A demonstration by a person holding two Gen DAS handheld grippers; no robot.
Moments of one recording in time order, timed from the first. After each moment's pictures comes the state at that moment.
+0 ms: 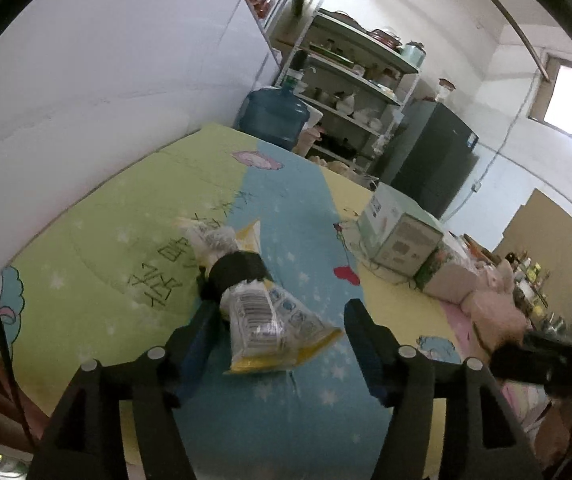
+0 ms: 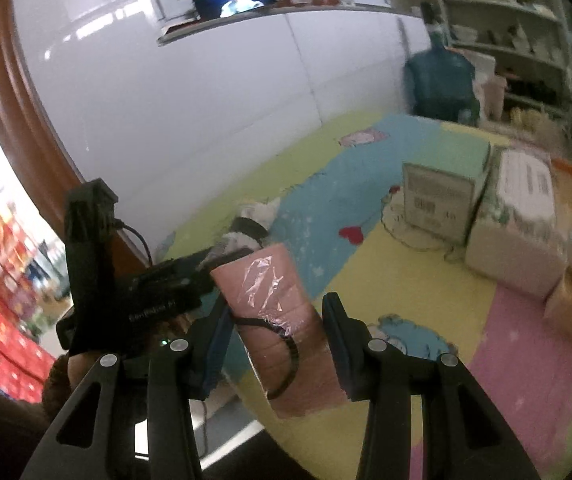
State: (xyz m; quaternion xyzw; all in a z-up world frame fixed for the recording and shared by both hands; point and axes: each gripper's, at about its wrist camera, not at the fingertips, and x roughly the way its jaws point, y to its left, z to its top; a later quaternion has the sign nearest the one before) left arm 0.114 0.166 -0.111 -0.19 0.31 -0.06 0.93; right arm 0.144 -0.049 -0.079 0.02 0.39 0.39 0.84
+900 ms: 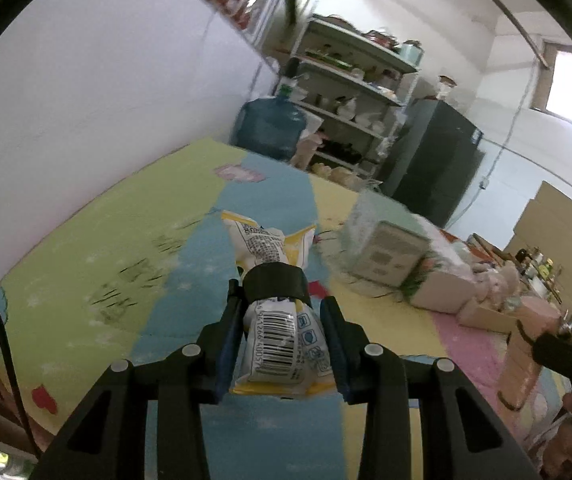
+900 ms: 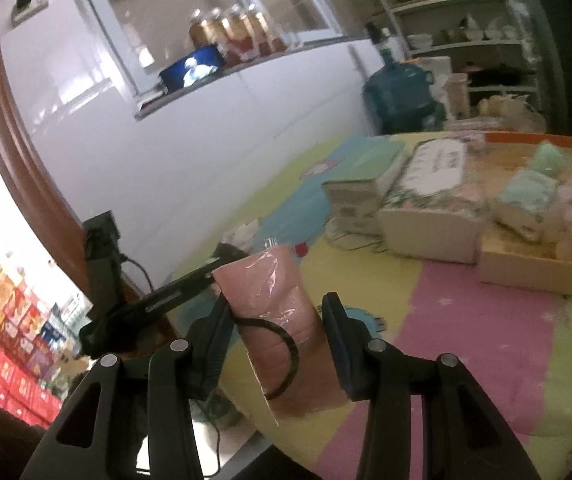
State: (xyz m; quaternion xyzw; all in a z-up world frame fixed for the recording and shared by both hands) left arm 0.116 0.123 -0.090 -0.16 0.29 -0.05 0.94; right arm 0.124 -0.146 -0.074 0.12 0.33 0.35 0.87
